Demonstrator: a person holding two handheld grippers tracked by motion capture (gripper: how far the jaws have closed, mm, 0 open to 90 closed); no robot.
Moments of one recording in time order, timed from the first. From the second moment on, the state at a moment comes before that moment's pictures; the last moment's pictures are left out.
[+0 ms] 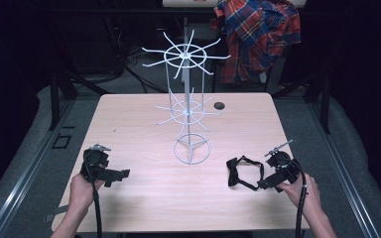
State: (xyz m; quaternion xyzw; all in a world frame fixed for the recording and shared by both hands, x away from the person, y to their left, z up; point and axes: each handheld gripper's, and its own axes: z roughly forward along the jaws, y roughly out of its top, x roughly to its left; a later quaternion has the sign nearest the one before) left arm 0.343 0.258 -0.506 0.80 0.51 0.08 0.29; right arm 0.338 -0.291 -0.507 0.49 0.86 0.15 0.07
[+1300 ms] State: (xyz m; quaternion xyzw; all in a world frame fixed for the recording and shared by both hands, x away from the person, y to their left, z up) left arm 0.339 0.257 -0.505 0.81 0.51 0.09 0.29; right arm 0.356 -0.236 -0.516 0.47 0.87 0.17 0.05
